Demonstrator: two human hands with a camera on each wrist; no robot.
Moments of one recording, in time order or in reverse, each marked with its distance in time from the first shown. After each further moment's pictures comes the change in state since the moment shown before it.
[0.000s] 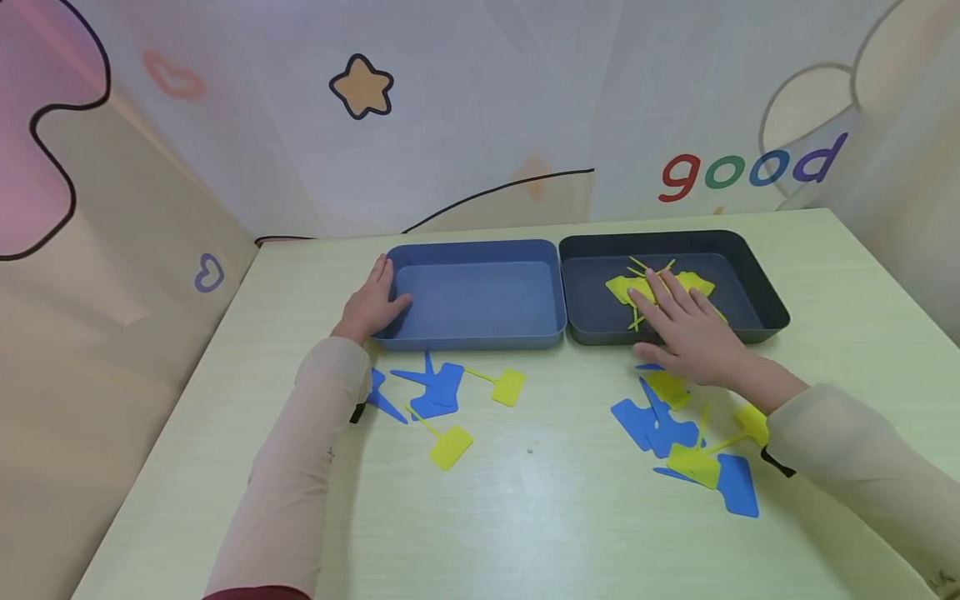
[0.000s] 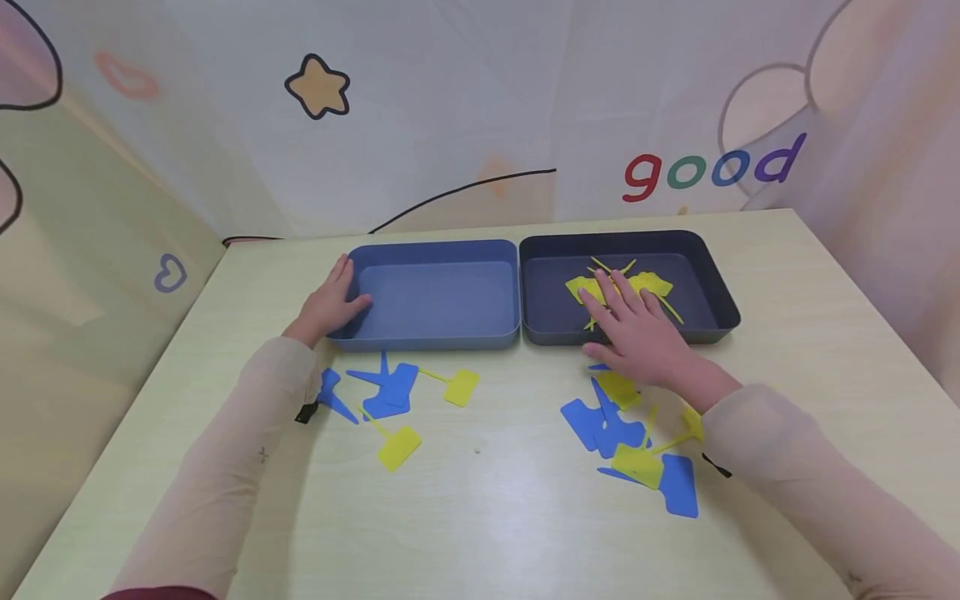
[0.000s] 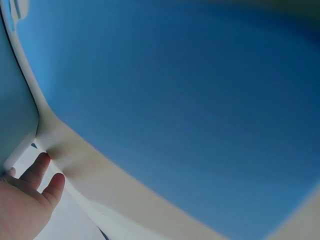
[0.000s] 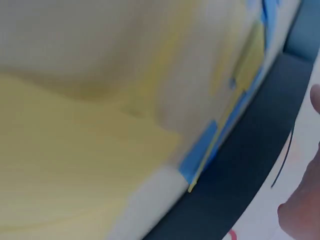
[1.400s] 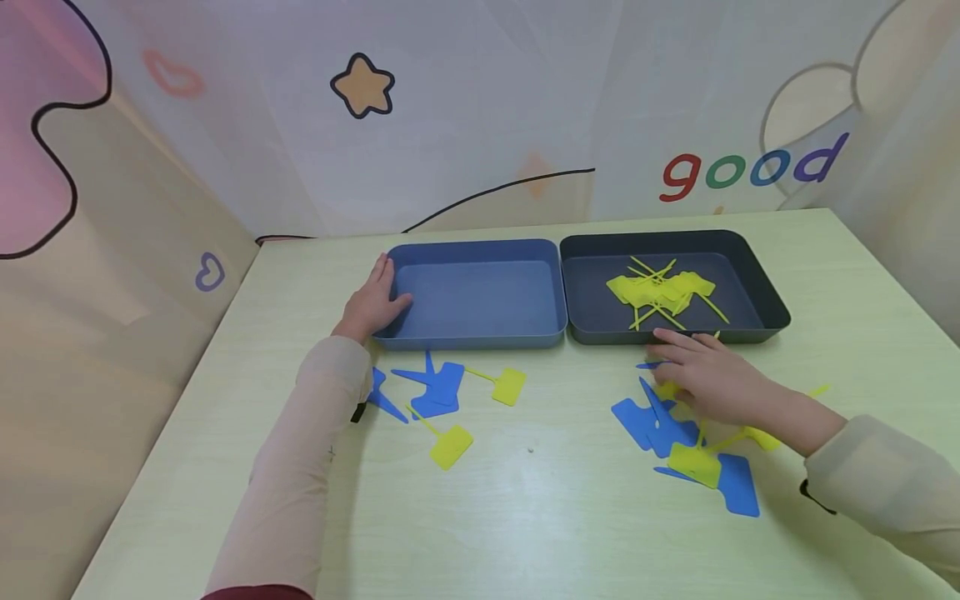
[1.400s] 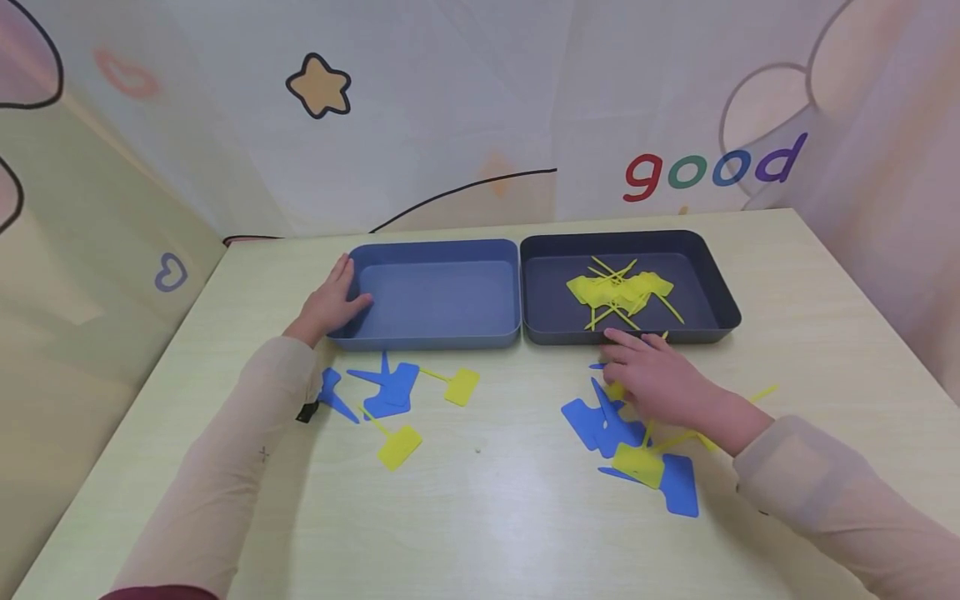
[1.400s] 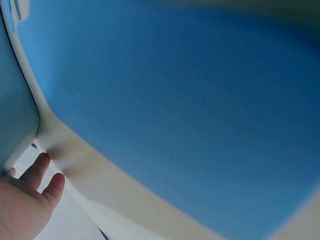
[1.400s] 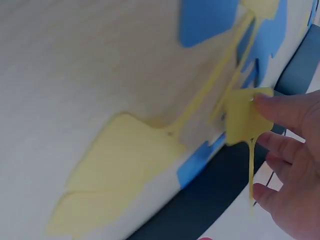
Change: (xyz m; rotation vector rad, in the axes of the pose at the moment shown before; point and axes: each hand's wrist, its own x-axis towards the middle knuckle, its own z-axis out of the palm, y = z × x) left_hand 0.000 -0.001 0.000 0.002 0.001 0.001; right_hand -0.040 -0.018 -0.006 -0.095 -0.048 -0.228
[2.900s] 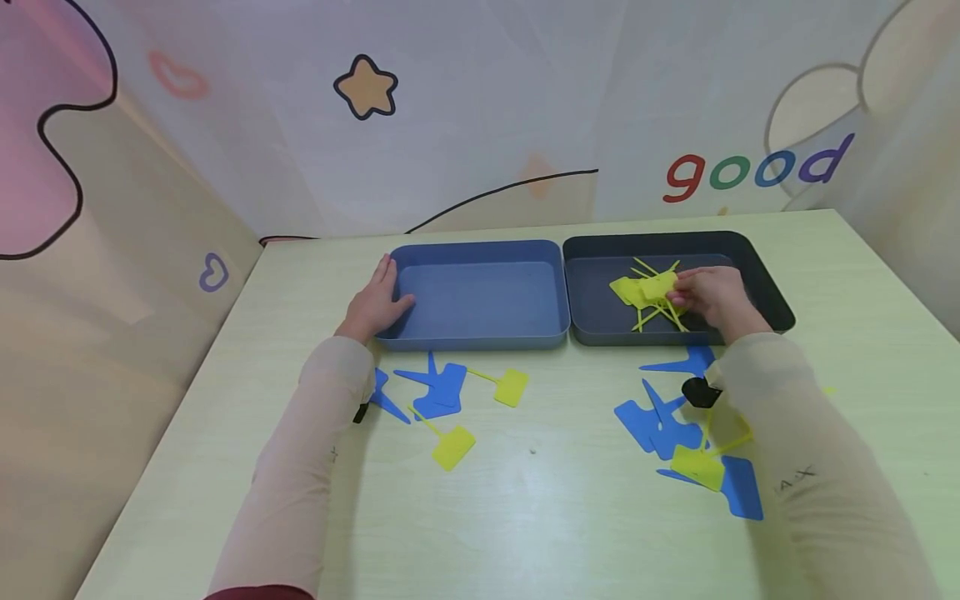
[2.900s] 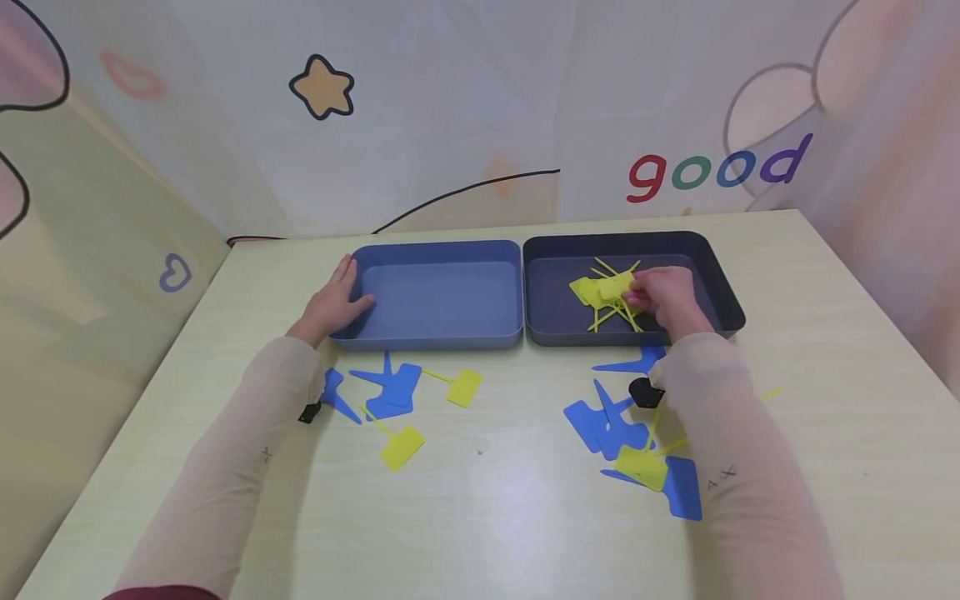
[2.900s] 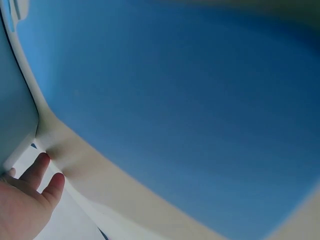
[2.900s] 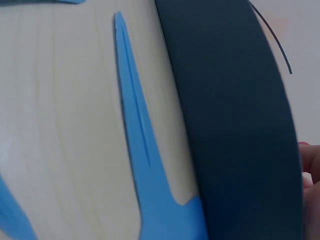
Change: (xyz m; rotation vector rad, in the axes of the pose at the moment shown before) left_hand 0.002 -0.001 0.001 -0.001 -0.006 -0.015; right_hand 0.079 0.094 0.008 1.460 0.292 1.142
